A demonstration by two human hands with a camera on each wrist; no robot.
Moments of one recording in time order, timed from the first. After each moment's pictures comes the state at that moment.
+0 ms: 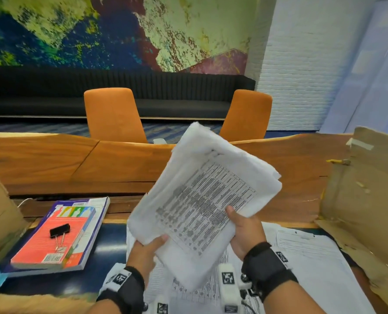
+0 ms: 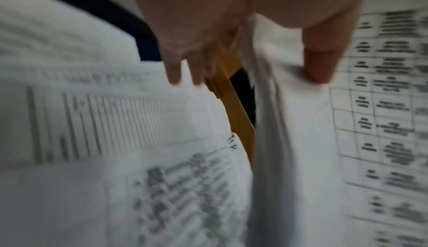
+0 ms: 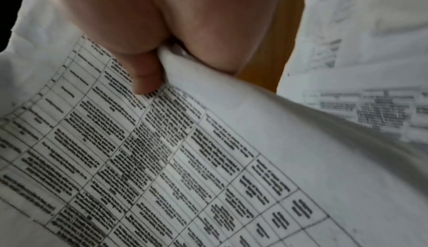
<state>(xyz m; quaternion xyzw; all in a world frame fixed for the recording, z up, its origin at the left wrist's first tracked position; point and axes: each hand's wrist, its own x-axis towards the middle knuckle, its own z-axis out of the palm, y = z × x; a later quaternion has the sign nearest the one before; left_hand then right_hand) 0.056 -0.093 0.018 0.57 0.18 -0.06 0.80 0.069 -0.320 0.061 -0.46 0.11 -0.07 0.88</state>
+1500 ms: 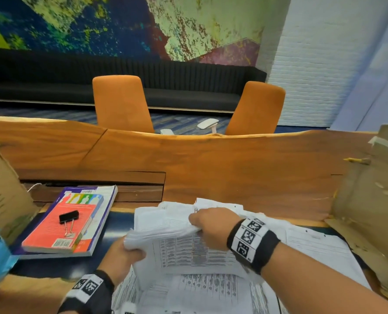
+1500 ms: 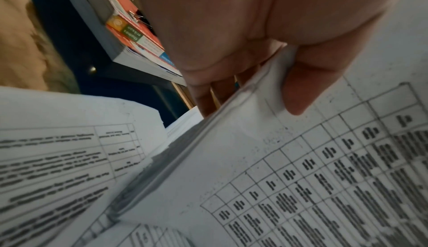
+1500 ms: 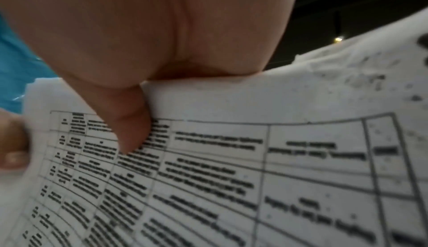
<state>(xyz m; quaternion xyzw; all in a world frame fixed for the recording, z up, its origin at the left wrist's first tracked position) 0.050 -0.014 -0.009 0.72 0.06 -0.04 0.69 0.077 -0.259 0.114 -0.96 -0.27 0.09 -0.01</state>
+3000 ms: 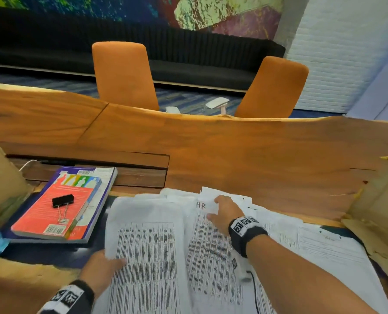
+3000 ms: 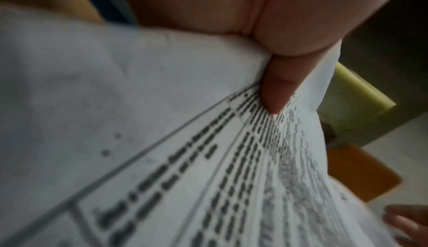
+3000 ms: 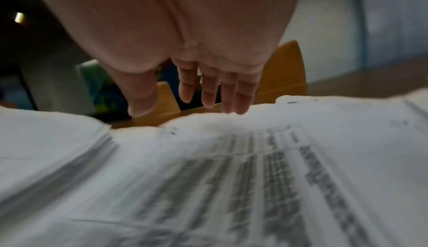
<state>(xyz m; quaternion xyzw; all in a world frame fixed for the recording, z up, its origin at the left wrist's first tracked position) 0.048 0.020 -0.056 0.77 0.26 -0.11 0.58 0.179 -0.293 -0.017 -0.97 0.03 0.16 0.19</state>
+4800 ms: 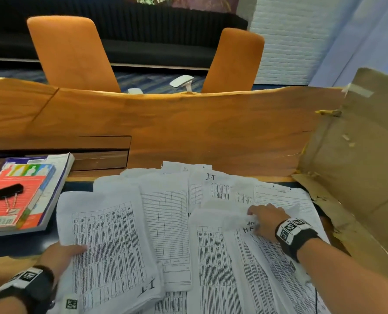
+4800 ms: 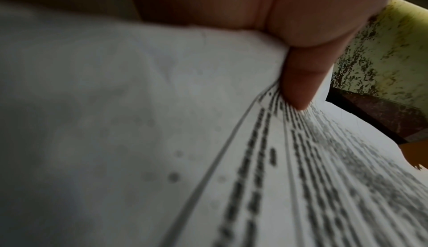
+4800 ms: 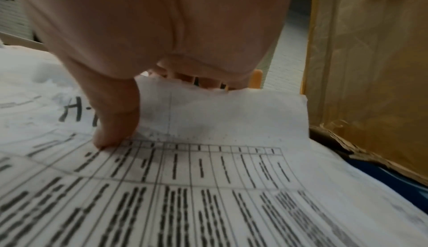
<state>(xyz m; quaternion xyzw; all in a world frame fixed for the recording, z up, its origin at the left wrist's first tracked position) 0.033 0.007 -0.061 0.77 0.33 -0.14 0.53 0.054 -0.497 -0.028 -0.97 0.01 0.25 -0.04</state>
